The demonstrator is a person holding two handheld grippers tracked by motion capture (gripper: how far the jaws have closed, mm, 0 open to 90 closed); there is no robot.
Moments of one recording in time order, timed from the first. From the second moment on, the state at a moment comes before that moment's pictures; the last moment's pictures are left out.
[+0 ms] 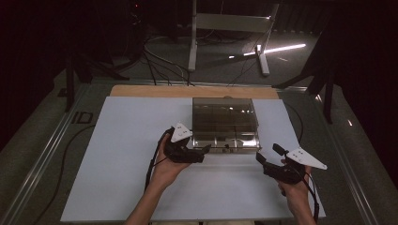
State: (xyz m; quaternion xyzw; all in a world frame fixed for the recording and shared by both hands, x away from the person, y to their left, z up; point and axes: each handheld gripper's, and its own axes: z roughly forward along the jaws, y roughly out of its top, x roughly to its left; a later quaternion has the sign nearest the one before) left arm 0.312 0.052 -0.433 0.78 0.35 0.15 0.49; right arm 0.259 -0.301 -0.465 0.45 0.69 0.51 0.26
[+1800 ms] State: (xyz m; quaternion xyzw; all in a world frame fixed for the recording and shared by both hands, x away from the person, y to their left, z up) left arm 0.304 0.062 -0.467 0.81 0.34 0.12 0.45; right arm 0.268 -0.300 -0.478 0.44 0.72 0.48 0.24
